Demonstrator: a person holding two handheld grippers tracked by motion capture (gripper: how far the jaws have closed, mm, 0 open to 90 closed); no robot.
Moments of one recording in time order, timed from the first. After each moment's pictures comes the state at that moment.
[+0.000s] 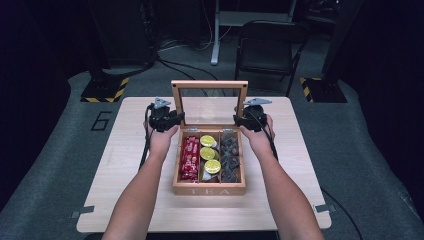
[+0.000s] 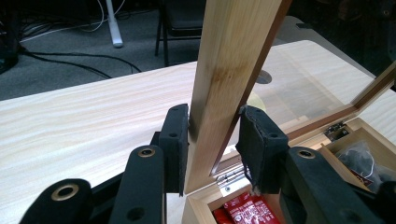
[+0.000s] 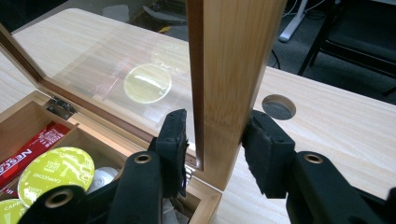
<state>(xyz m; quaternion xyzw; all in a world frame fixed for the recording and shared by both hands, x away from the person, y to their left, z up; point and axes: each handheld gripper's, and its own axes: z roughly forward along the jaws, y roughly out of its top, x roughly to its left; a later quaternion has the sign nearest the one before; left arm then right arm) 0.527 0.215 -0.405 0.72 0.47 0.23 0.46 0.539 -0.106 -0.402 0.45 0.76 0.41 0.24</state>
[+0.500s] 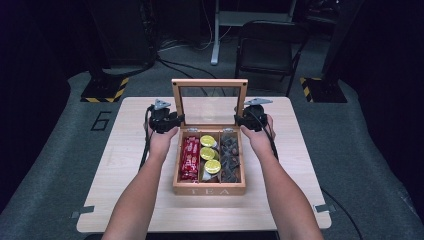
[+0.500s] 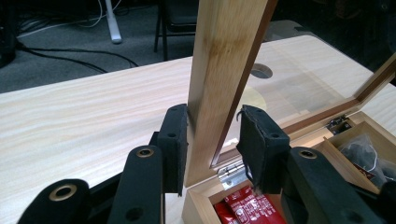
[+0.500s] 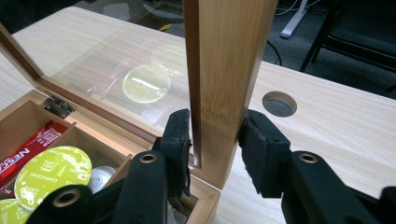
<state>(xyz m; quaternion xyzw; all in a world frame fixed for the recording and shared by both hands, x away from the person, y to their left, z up) 0.526 0.216 -0.411 0.71 0.48 0.22 0.46 0.542 -0.108 -0.404 0.45 0.76 0.41 0.23</state>
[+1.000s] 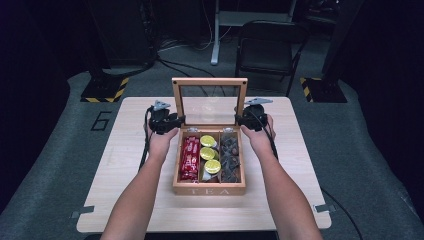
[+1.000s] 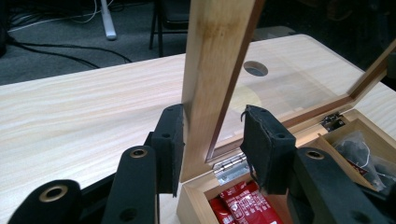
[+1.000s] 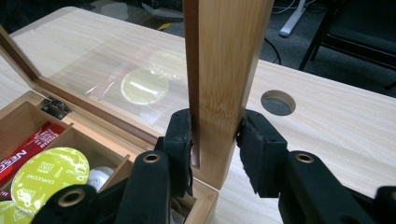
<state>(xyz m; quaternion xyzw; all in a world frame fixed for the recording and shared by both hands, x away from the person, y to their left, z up) 0.524 0.217 -0.413 0.72 0.48 0.21 0.46 0.543 -0.108 -0.405 0.46 0.75 0.41 0.23</state>
